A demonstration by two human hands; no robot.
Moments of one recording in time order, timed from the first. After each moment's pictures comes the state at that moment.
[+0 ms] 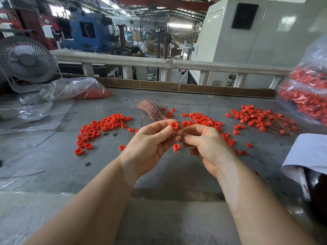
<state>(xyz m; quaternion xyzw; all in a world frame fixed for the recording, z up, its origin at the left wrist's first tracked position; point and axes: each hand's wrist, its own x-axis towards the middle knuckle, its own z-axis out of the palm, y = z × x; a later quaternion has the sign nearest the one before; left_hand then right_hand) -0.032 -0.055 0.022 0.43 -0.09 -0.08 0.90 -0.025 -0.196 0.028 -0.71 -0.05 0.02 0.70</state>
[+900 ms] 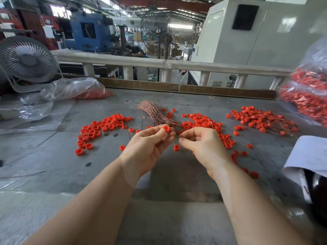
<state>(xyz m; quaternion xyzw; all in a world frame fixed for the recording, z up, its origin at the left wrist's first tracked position) -0.025 -0.055 0.017 0.40 0.03 -0.06 0.91 -0.024 -0.196 0.022 -0.80 -0.06 -0.07 0.59</state>
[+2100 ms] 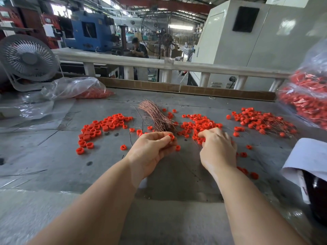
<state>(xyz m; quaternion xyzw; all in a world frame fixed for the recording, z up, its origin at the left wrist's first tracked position) -0.027 -0.060 0.012 0.52 0.03 -0.04 0.85 -0.014 -0.213 0.005 -0.97 0.04 -0.20 0.15</state>
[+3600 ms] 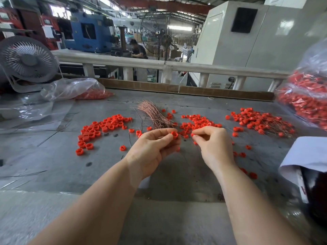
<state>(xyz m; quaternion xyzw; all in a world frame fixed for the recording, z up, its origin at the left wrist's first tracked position) -0.035 -0.061 0.020 0.50 0.00 -0.06 0.86 -0.013 -0.211 0.015 -0.88 -0.03 -0.24 0.40</state>
